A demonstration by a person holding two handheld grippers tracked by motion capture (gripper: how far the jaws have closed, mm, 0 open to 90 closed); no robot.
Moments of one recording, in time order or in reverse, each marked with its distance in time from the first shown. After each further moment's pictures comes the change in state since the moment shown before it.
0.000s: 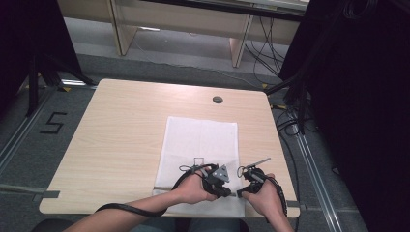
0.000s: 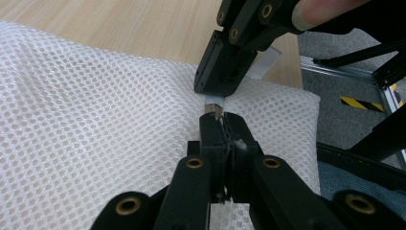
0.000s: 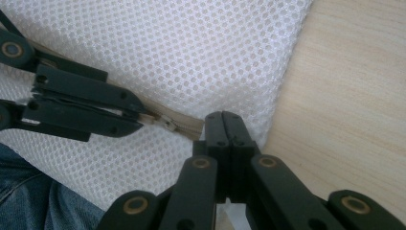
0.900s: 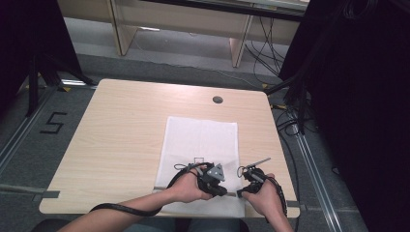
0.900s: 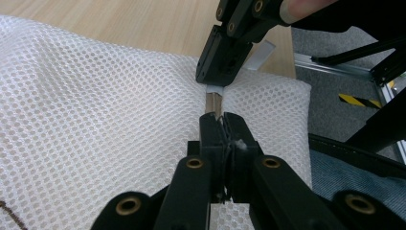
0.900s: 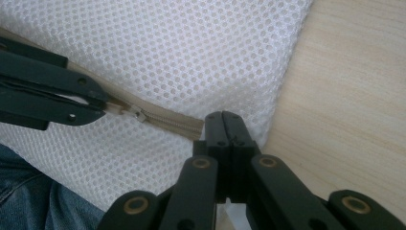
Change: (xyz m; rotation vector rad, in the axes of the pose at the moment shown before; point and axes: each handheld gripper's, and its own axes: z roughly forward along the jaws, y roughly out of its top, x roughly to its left) left arm 0.001 -0.004 -0.015 0.000 -0.003 0.009; right arm 0.000 0.000 0.000 0.003 0.003 0.005
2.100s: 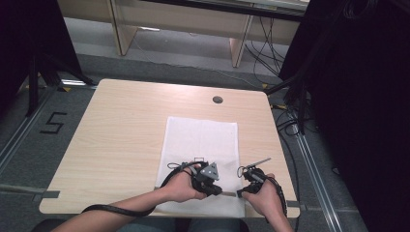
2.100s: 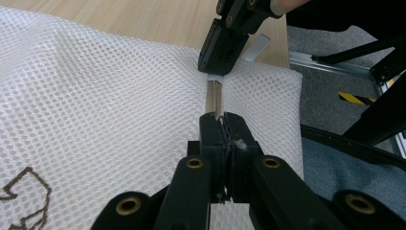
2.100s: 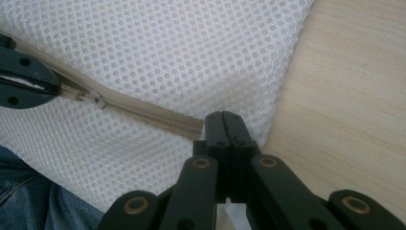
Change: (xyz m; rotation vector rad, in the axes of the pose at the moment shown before) left arm -0.001 -0.006 -0.019 -0.008 0.006 -0.012; right arm -0.001 0.000 0.000 -0.002 0.005 -0.012
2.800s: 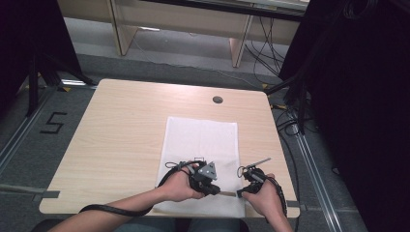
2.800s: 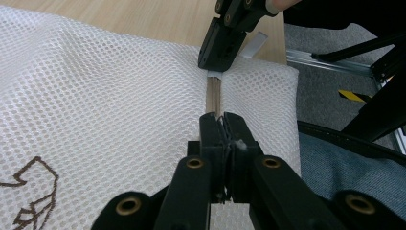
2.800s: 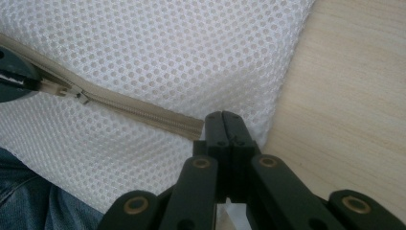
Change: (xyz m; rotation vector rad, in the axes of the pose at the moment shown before) left arm 0.000 -0.001 -0.007 0.007 0.001 0.010; right arm 0.000 0.000 0.000 0.000 -0.001 0.001
